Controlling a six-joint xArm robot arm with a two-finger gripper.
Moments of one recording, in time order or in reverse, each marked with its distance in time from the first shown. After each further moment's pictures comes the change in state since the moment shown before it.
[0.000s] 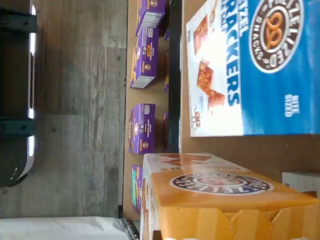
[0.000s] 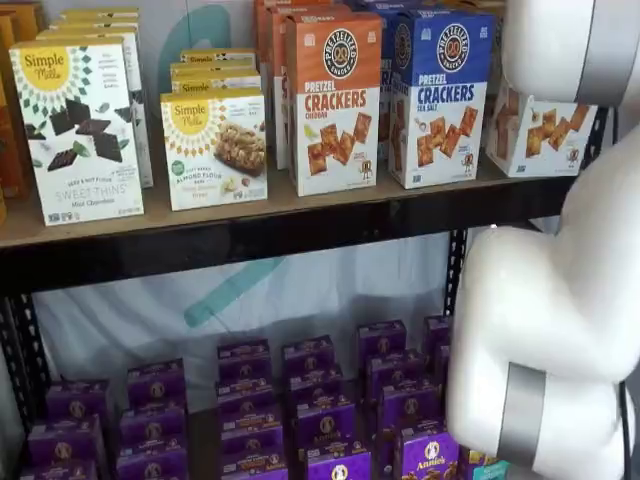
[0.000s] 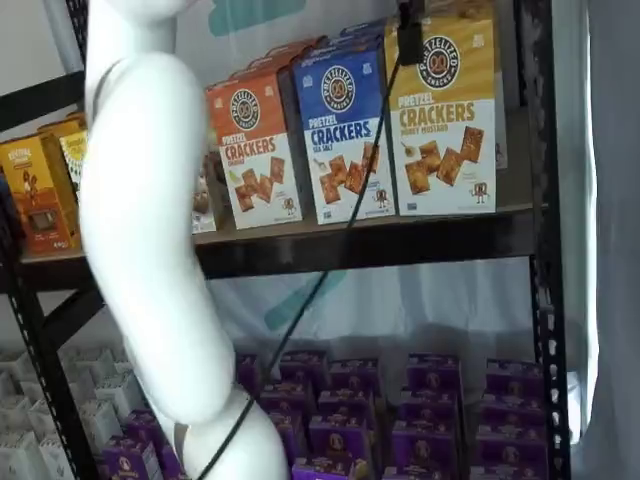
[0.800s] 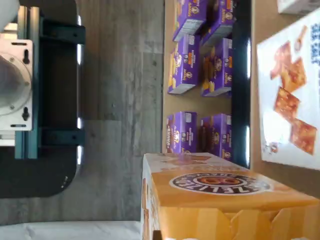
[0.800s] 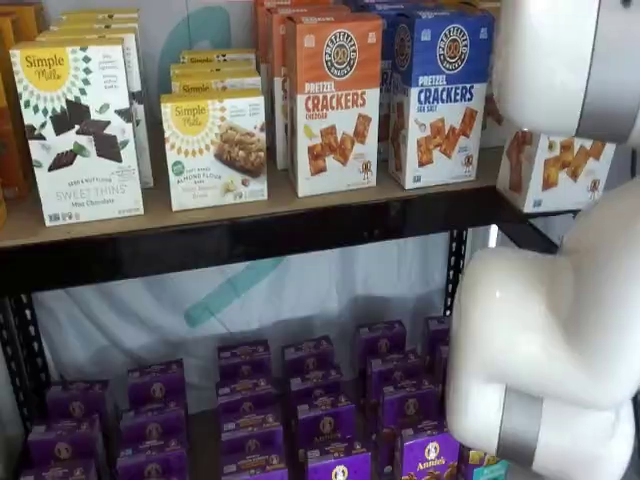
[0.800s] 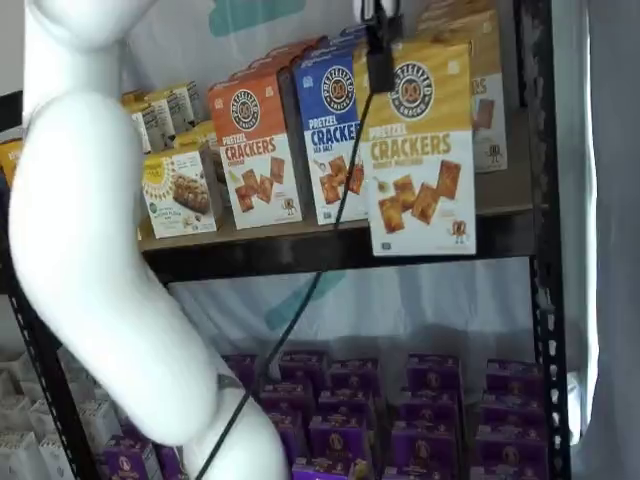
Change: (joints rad) arm -0.010 -0.217 0.211 -0.048 0.061 -0.027
